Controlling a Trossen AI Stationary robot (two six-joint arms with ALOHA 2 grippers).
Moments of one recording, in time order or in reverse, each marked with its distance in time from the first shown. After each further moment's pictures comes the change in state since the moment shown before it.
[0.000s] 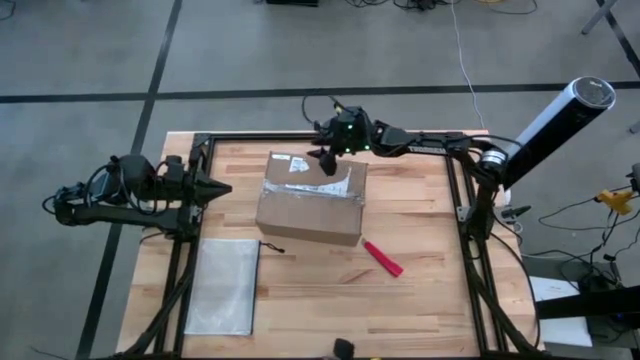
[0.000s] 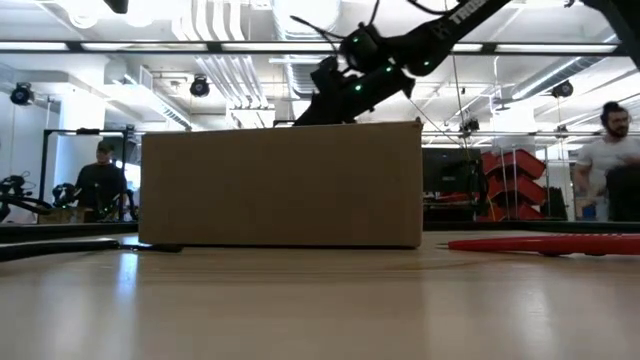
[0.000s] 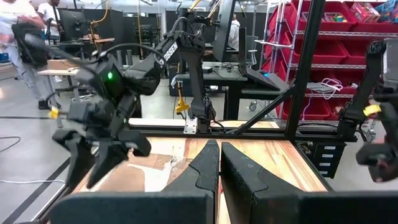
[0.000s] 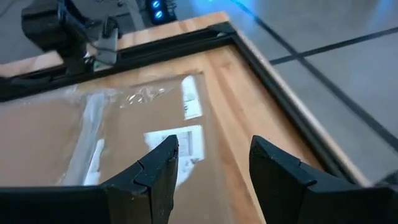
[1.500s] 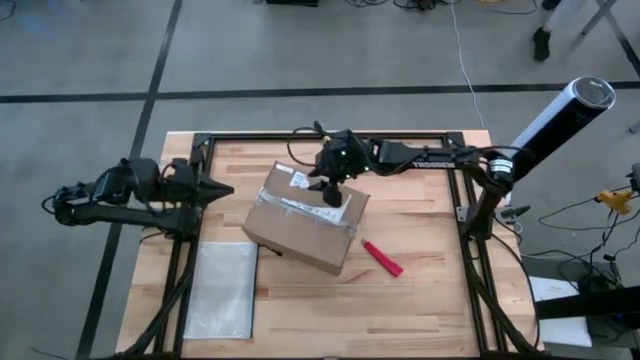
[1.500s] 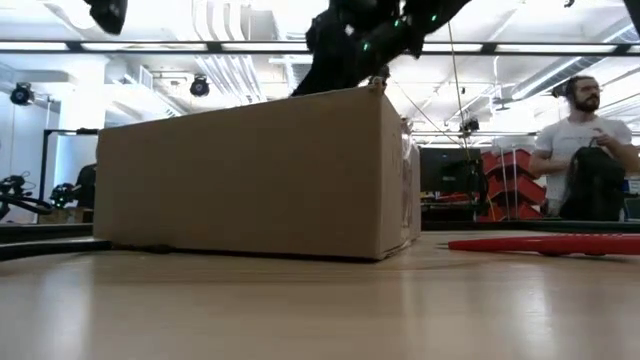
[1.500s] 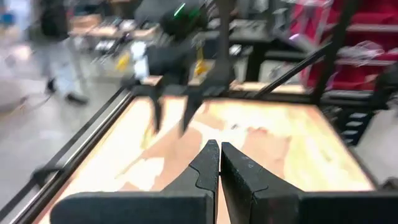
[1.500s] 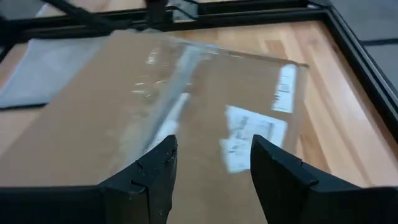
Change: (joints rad) left arm 0.000 0.002 -0.002 -0.170 -0.101 -0.029; right arm 0.223 -0.198 -0.009 -0.226 0.023 -0.099
